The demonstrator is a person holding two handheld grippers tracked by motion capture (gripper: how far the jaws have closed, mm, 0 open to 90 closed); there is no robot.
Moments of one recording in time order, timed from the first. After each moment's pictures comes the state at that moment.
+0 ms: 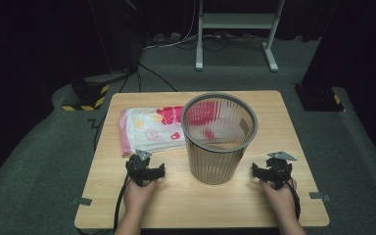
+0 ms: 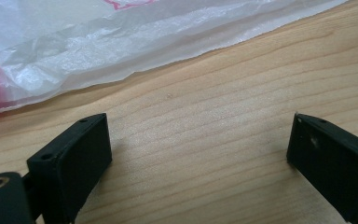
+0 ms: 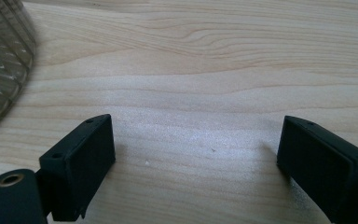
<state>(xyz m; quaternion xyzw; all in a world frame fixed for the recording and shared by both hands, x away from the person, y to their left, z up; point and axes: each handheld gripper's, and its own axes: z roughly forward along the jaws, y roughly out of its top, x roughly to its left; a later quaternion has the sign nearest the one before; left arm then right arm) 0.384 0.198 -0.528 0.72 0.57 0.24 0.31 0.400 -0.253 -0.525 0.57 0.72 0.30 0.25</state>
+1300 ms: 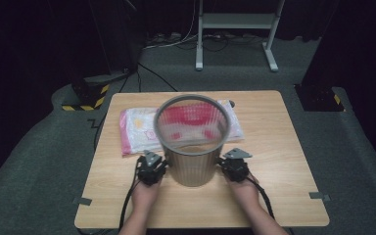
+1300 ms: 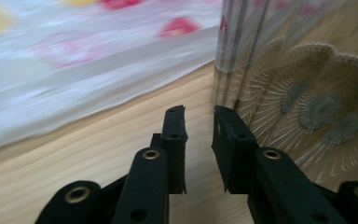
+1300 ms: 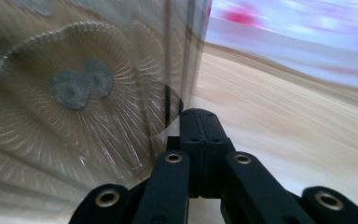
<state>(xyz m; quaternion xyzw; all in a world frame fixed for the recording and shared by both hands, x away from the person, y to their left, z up) 0.364 0.194 -0.515 0.71 0.54 0.27 0.36 0.401 -0.117 -0.514 0.41 0.80 0.39 0.20</state>
